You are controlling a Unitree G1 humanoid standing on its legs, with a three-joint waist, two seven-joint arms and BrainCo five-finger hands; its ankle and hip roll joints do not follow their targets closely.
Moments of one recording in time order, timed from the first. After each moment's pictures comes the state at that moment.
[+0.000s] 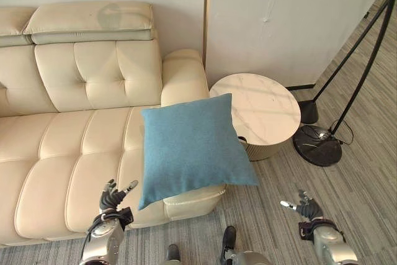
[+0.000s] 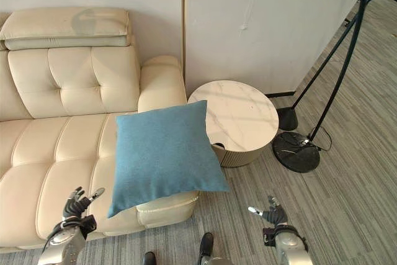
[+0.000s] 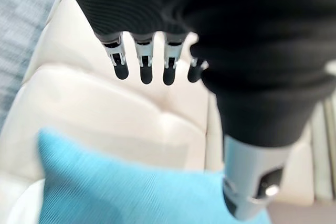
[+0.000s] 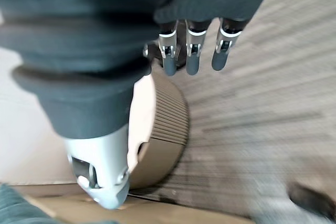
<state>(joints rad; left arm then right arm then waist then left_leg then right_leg) 0.04 0.37 0.11 0.55 -0.43 -0.01 0.27 0.03 -0.42 0.08 0.56 0.21 0.07 -0.15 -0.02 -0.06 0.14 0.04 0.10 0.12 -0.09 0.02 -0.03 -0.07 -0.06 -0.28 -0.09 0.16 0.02</state>
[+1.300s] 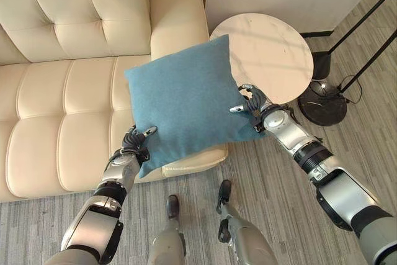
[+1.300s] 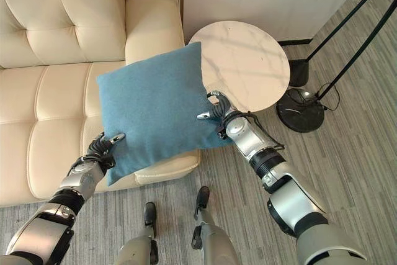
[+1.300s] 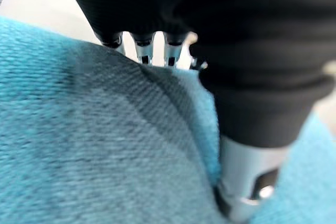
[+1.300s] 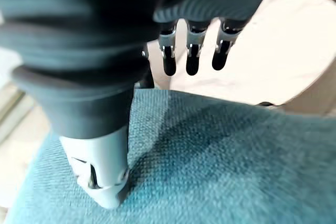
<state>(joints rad) -0.55 0.44 -0.20 0.93 -0.69 0.01 0.20 -0.90 -0.39 0.61 0.70 0.13 0.20 -0.15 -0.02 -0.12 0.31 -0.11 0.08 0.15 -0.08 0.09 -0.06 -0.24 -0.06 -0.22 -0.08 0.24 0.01</state>
